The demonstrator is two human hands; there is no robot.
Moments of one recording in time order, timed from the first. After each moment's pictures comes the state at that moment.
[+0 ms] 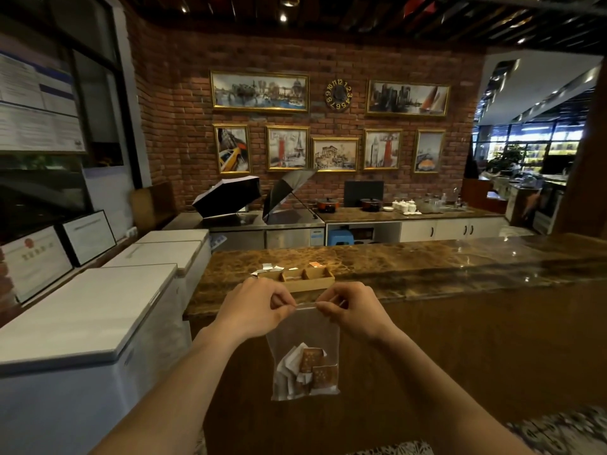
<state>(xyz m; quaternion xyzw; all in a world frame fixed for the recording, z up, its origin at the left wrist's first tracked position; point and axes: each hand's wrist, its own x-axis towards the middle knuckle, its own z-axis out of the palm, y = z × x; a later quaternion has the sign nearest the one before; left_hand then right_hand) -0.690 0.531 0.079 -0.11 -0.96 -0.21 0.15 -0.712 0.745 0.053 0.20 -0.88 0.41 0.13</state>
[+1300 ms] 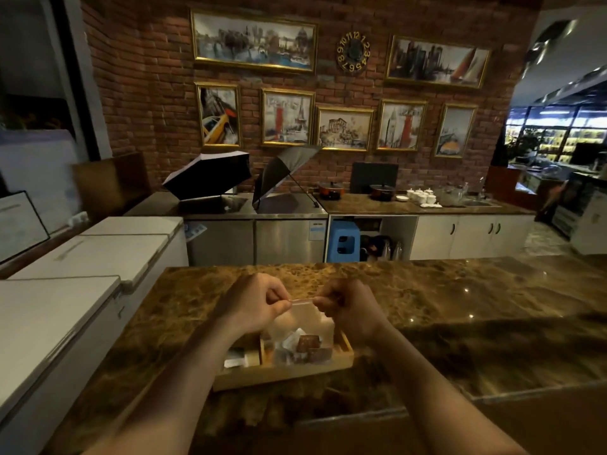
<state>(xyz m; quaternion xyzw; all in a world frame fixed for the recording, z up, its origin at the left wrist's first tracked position) -1.201 0.517 0.041 -0.08 -0.95 -0.28 0.10 -1.216 0.723 0.027 0.16 -0.89 0.41 0.09</state>
